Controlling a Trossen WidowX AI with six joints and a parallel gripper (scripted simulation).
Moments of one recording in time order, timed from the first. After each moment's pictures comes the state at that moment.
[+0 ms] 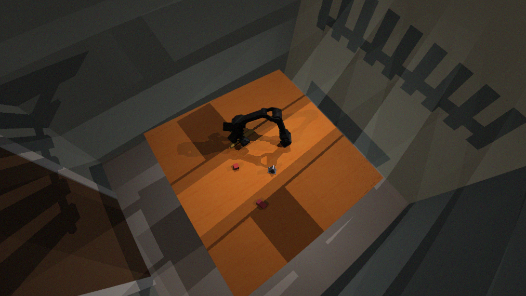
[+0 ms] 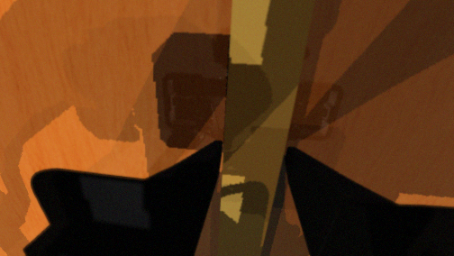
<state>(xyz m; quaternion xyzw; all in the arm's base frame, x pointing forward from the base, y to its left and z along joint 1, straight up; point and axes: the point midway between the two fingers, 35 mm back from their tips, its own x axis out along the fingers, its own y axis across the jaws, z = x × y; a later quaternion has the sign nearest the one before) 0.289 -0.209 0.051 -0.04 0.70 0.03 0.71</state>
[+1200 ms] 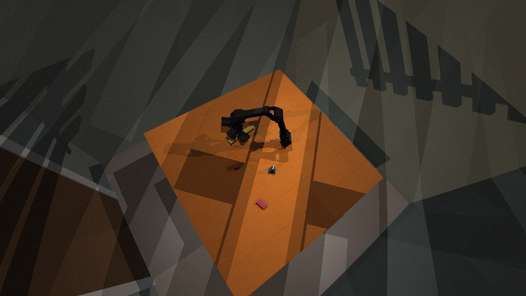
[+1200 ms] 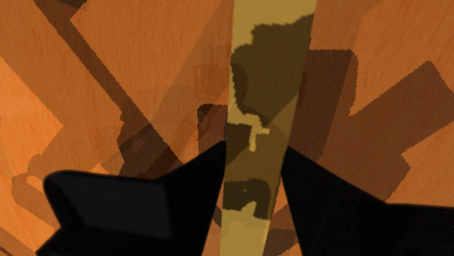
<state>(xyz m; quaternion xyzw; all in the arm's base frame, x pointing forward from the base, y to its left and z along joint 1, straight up) 0.290 -0.210 0.112 -0.04 0.70 0.03 0.71</state>
